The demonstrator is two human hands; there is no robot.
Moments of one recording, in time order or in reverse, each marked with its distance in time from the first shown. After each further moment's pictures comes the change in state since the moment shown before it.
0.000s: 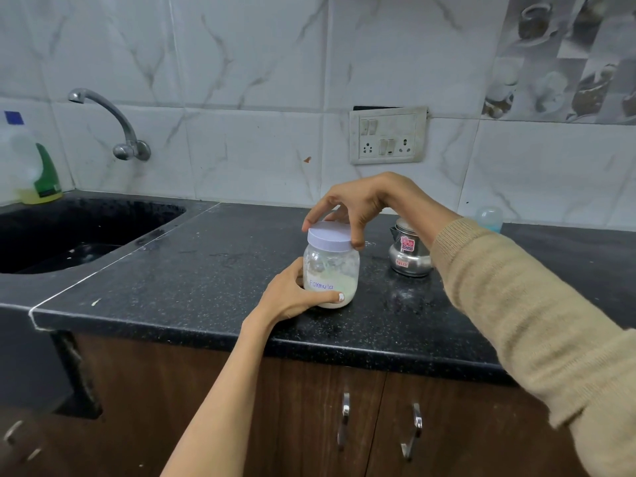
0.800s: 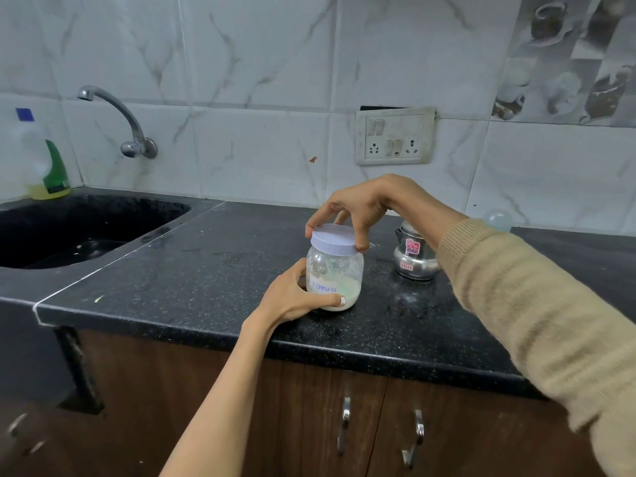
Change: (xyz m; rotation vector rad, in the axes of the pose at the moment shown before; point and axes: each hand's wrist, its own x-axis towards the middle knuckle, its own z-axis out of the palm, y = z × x) left_hand -0.001 -0.001 0.000 0.021 0.002 -0.017; right_hand 0.003 -0.002 -0.001 -0.087 -0.086 -0.019
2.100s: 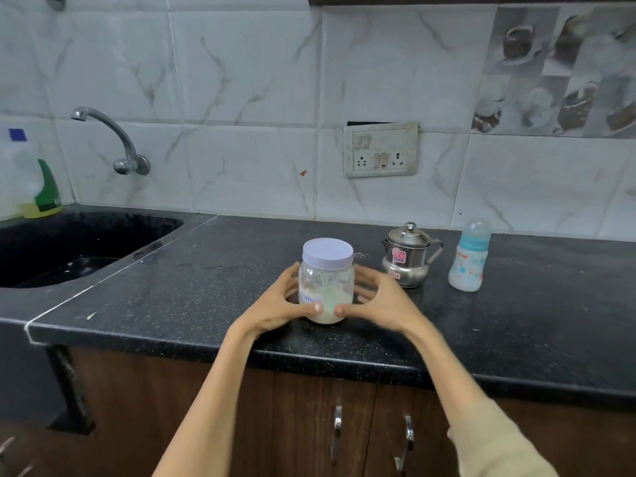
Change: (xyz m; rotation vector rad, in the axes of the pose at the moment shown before) left_hand -0.005 -0.003 -0.012 -0.190 -0.163 0.071; right_hand -0.012 0.038 0.167 1.026 0.734 0.033
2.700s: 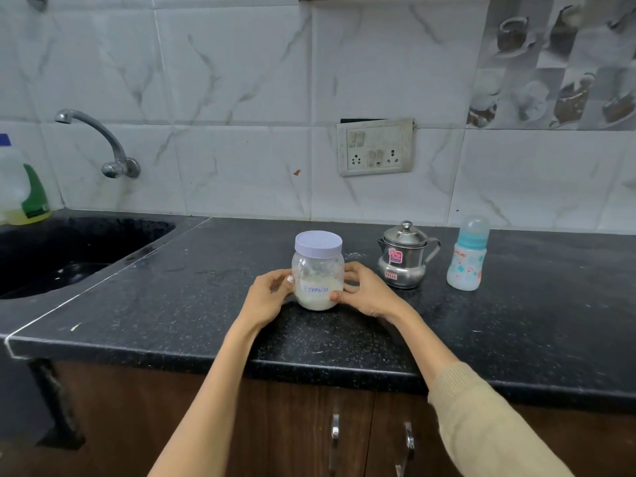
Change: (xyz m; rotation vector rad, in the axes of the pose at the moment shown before) left_hand 0.028 -0.014 0.001 -0.089 0.281 0.047; right_hand 0.046 0.013 0.001 -0.115 -0.018 0.090
